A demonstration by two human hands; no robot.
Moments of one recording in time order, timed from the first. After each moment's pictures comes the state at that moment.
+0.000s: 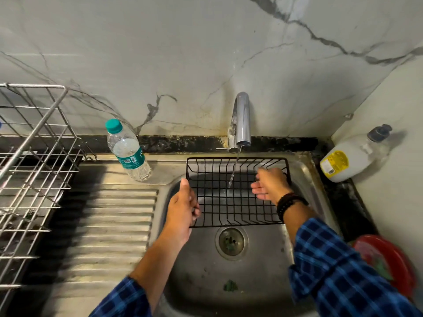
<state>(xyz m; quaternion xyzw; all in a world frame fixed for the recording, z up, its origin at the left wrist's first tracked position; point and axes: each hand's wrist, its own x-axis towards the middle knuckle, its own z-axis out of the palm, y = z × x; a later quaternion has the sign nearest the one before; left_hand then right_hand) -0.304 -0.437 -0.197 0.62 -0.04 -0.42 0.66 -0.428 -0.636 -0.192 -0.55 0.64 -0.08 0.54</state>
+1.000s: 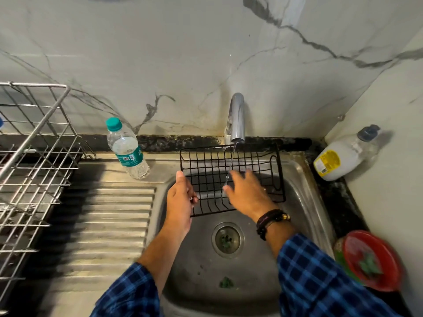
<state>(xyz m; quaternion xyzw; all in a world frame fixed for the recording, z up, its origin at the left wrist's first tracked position) -0.309 -0.448 -0.191 0.62 -0.05 -0.35 0.70 -0.423 -0.571 -0.172 -0.86 0.43 0.09 0.26</state>
